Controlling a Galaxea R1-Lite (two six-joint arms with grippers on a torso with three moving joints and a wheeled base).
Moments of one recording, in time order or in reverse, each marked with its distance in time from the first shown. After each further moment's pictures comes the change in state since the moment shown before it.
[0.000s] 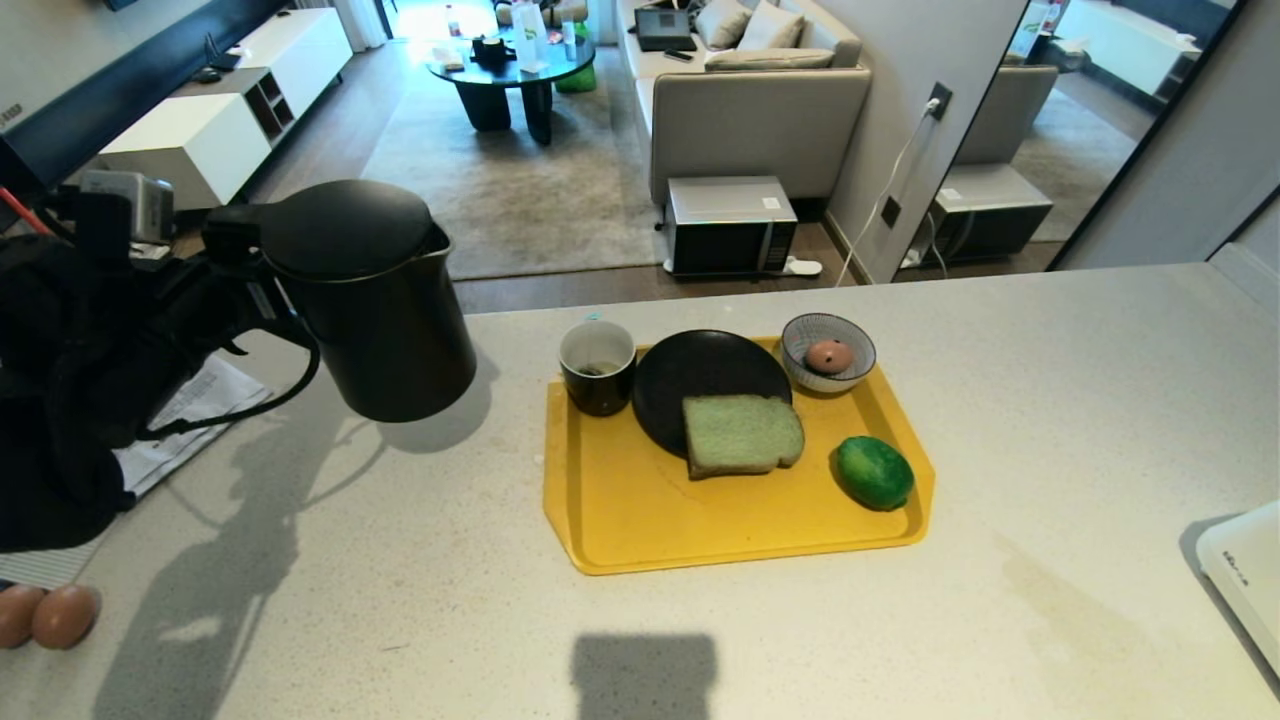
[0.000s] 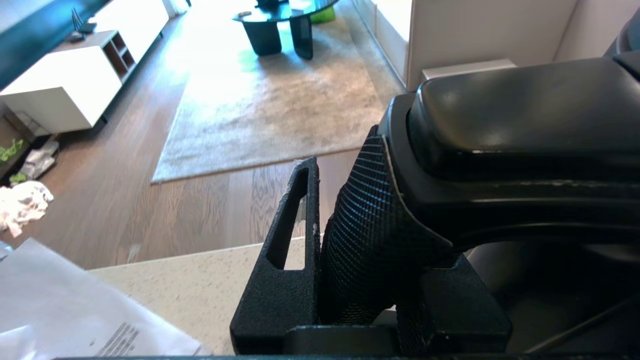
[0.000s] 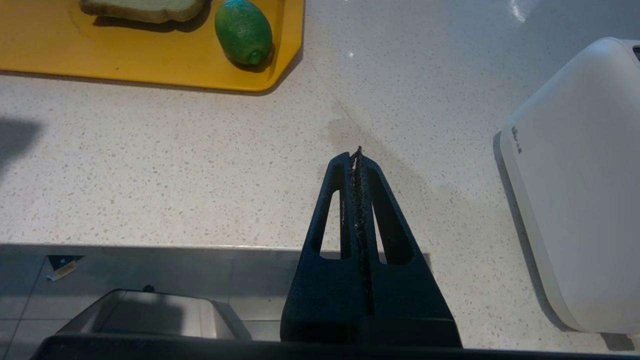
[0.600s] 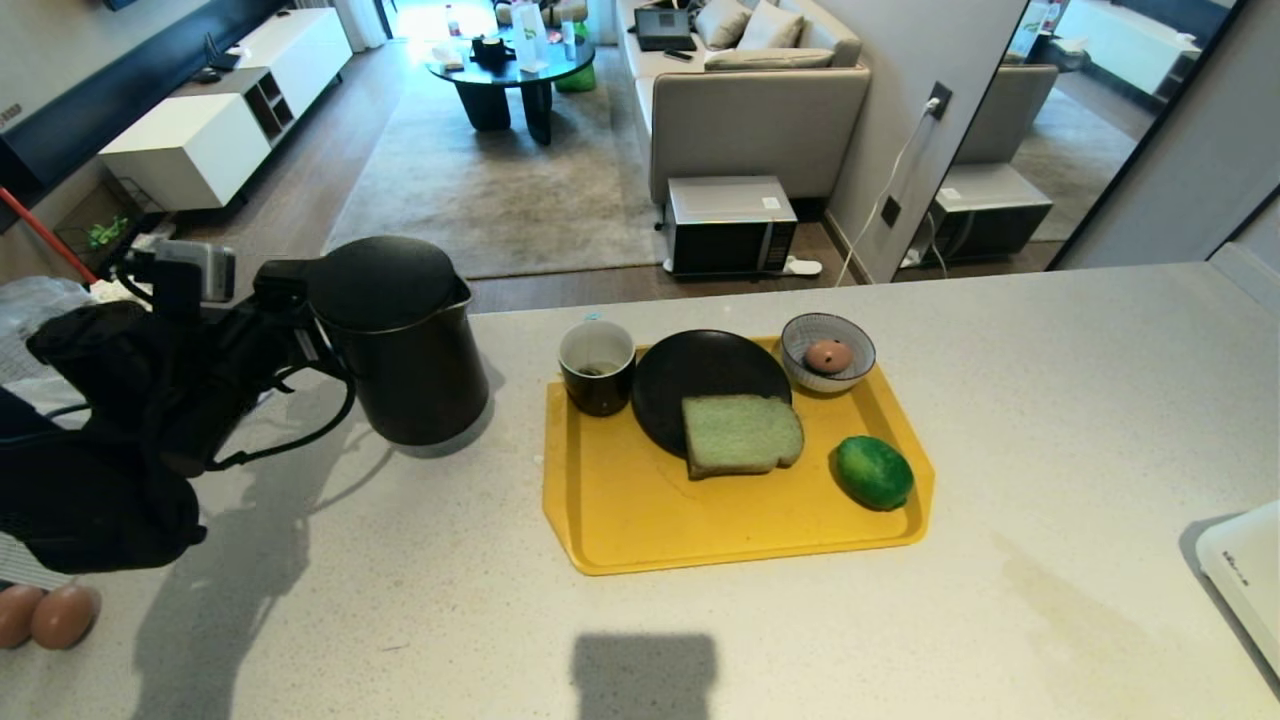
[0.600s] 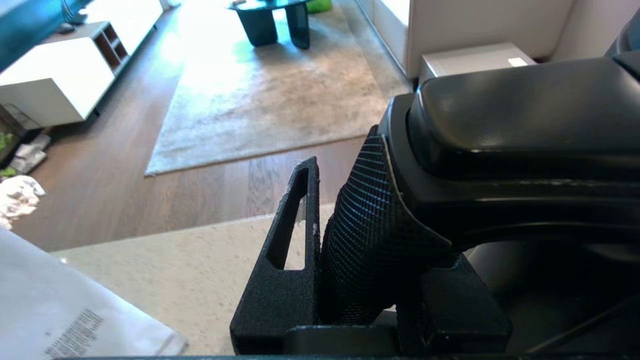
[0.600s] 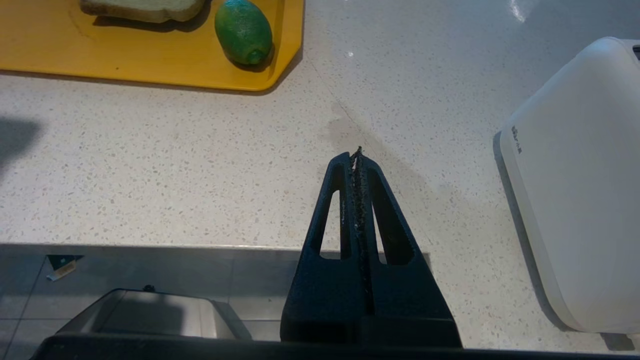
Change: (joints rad) left arm 0.006 0.192 0.017 -0.201 -0.007 0.006; right arm 0.000 0.000 0.000 0.000 0.001 -0.001
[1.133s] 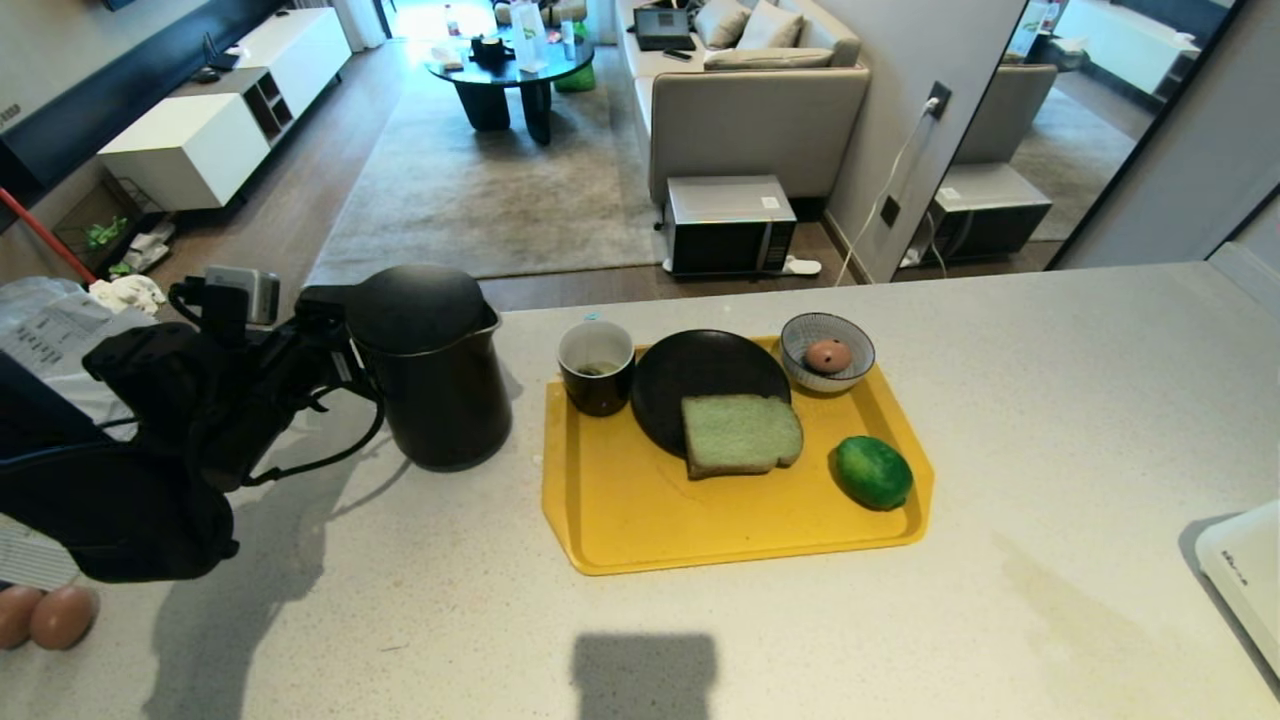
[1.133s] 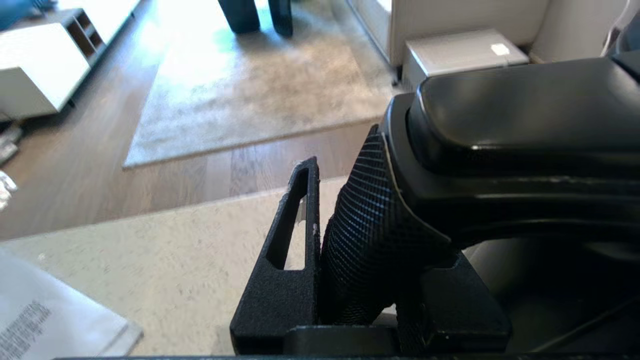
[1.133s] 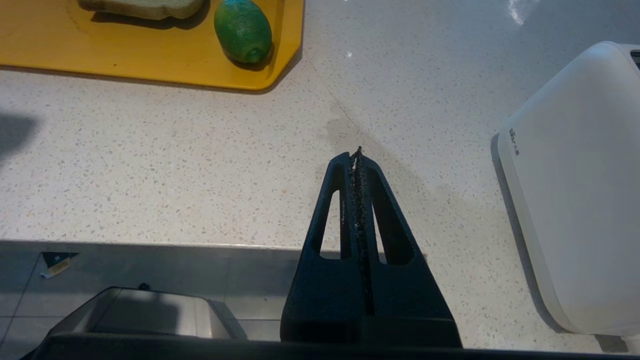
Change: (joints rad) left arm -0.045 0.055 0.016 -0.040 0.008 0.001; right arm 0.000 0.000 0.000 0.000 0.000 -0.014
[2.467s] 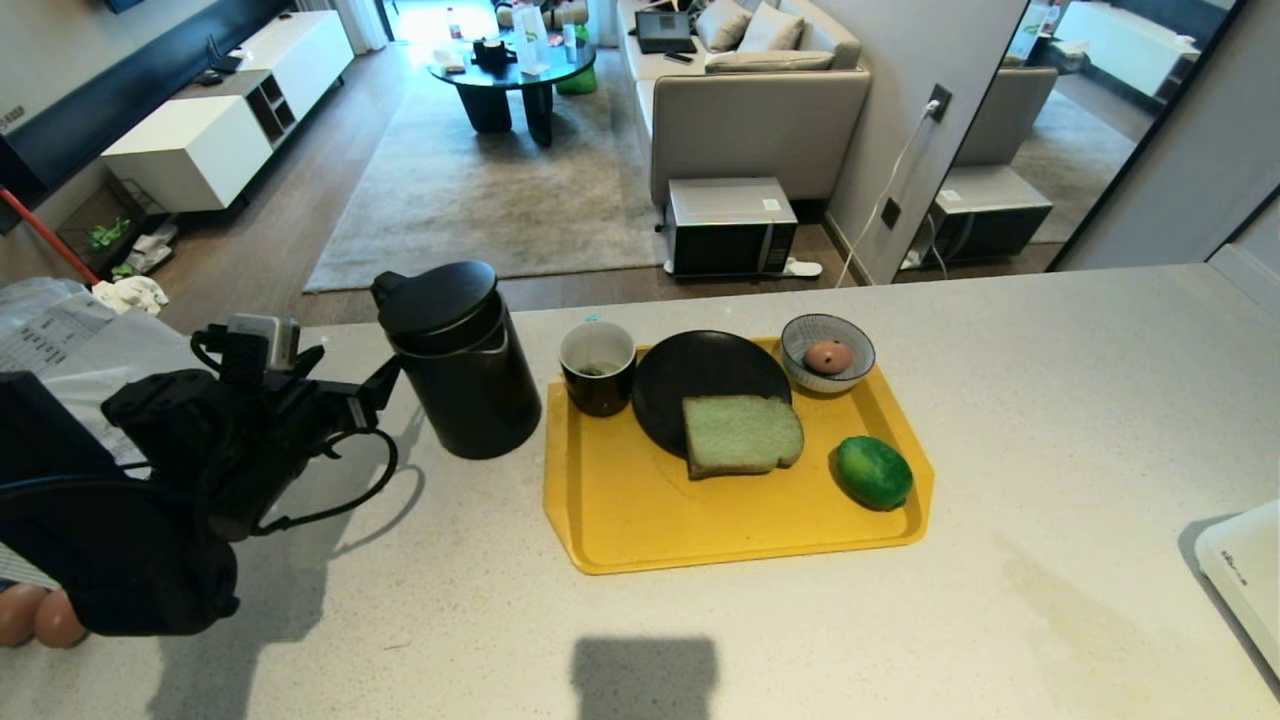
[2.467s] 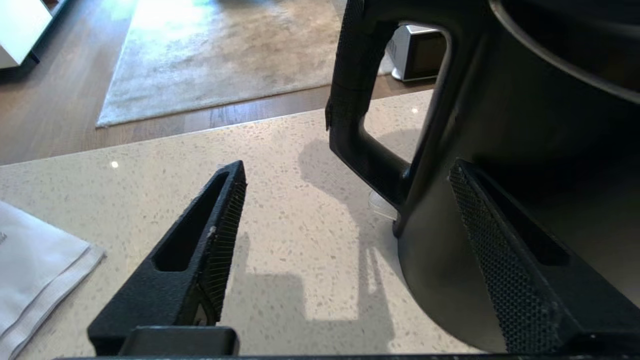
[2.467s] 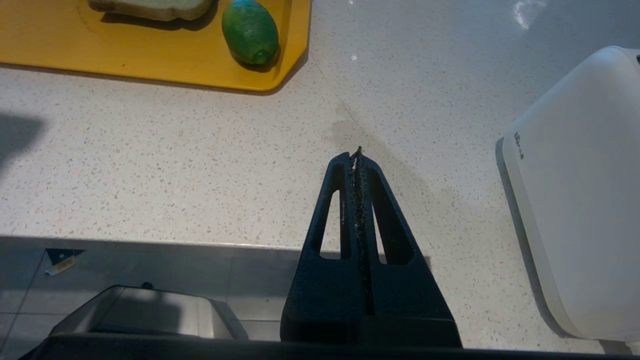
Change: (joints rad) left arm -0.044 0.009 0.172 -0.058 0.001 -0.004; right arm 0.000 0.000 0.000 -0.002 0.015 -0.004
